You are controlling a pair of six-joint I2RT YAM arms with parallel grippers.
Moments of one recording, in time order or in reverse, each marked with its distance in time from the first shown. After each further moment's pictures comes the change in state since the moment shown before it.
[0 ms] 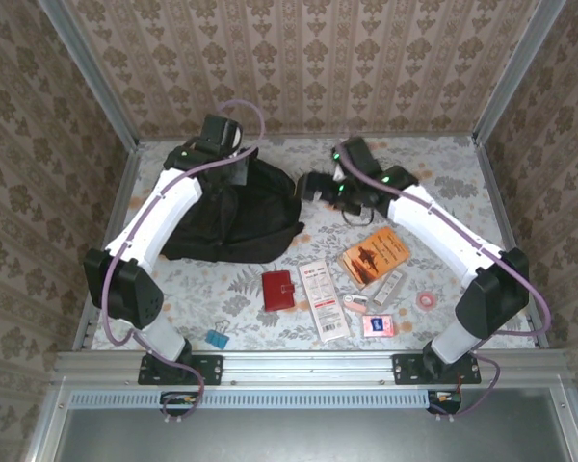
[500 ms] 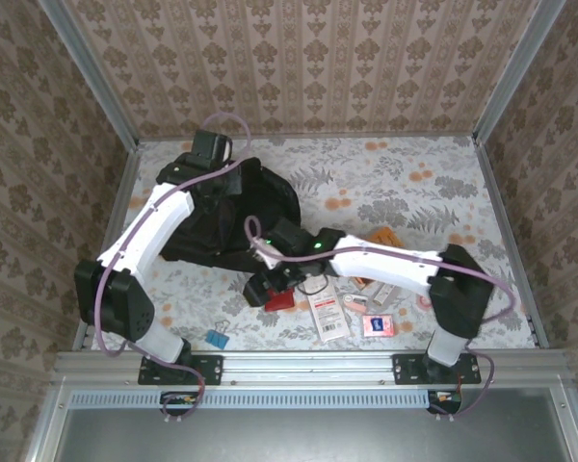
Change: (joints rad) left arm 0.042 -0.091 -0.185 0.115 0.071 -0.114; right arm 0.397 0.184 -0.163 0.229 -0.313 -0.260
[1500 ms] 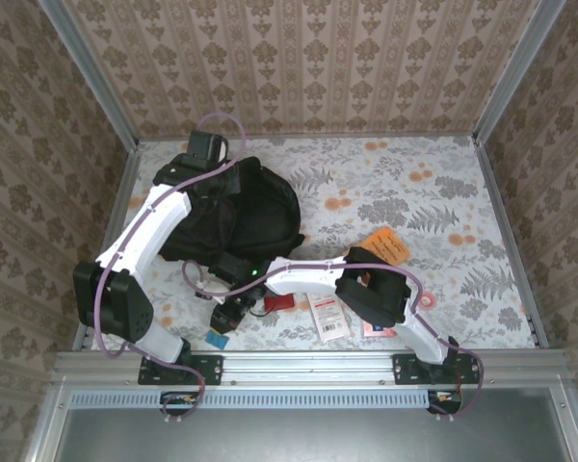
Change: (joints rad) left arm 0.027 -0.008 -0.012 0.018 0.064 -0.026; right arm 0.145 0.444 0.312 0.109 -0.192 -0.167
